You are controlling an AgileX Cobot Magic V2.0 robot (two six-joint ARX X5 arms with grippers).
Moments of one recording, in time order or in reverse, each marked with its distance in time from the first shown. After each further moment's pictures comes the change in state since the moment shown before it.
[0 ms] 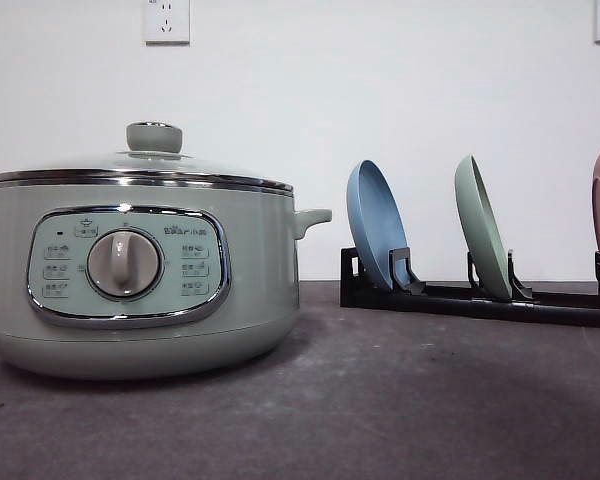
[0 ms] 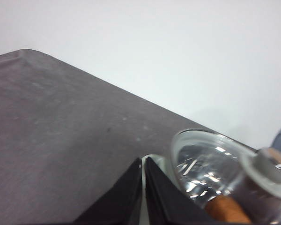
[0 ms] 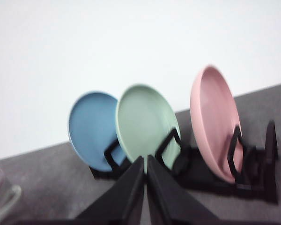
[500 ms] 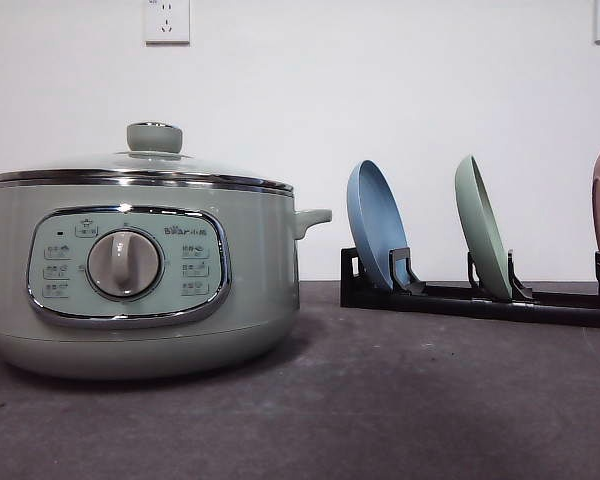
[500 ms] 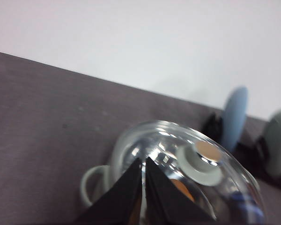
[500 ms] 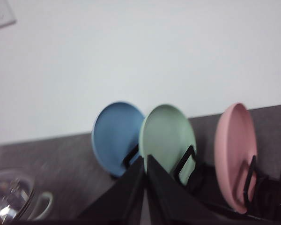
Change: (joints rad) left_arx 0.000 0.350 0.416 -0.218 0.236 0.141; right_arx 0.000 0.341 0.427 -0.203 -0.099 -0.098
